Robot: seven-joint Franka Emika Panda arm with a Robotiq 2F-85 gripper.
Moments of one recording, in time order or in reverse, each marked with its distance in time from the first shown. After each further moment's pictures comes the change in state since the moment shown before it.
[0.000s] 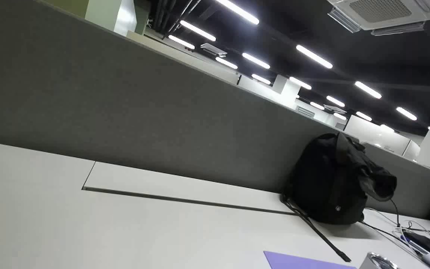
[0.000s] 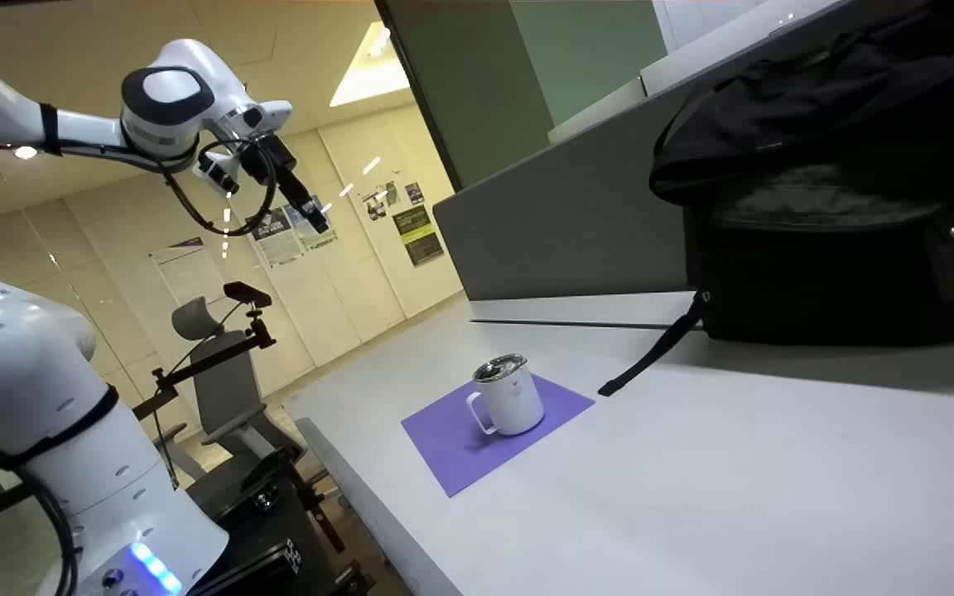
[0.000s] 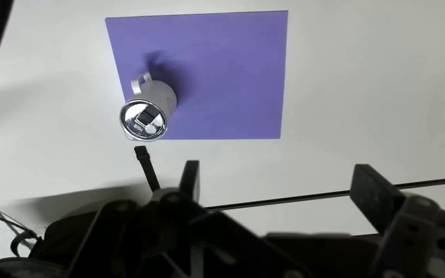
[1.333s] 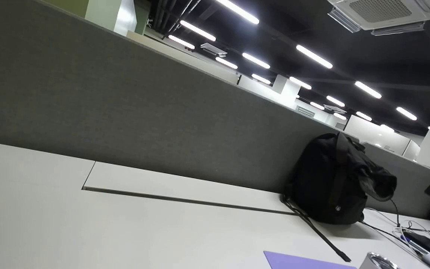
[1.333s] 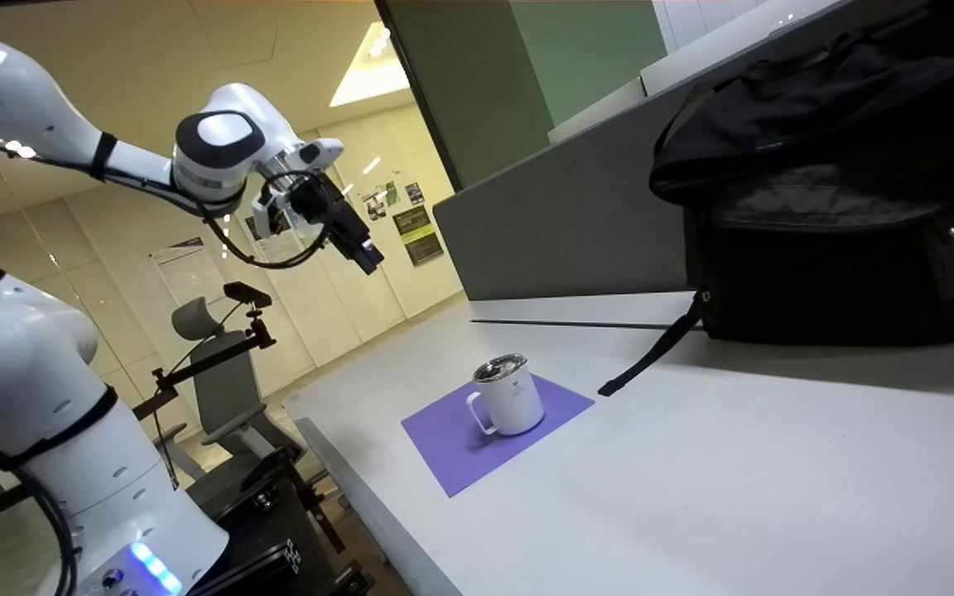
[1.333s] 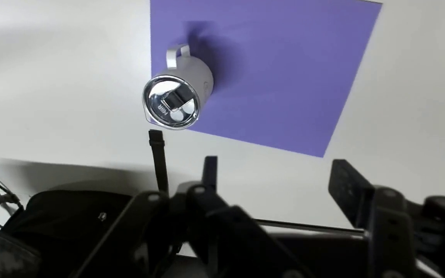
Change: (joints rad) arm -0.046 0.169 -0.076 -0.142 -0.203 0.308 -0.161
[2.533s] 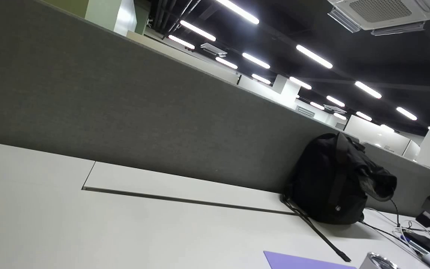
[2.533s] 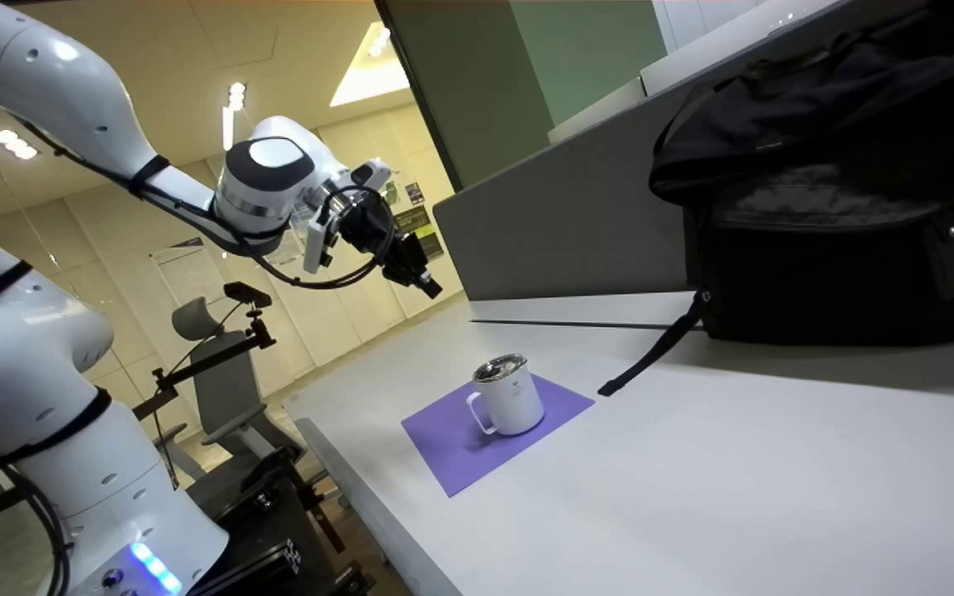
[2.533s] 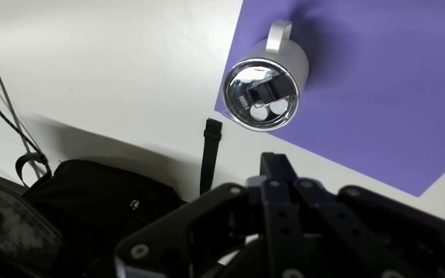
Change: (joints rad) arm -0.198 0.225 -0.042 -0.020 -0.418 0.291 0.011
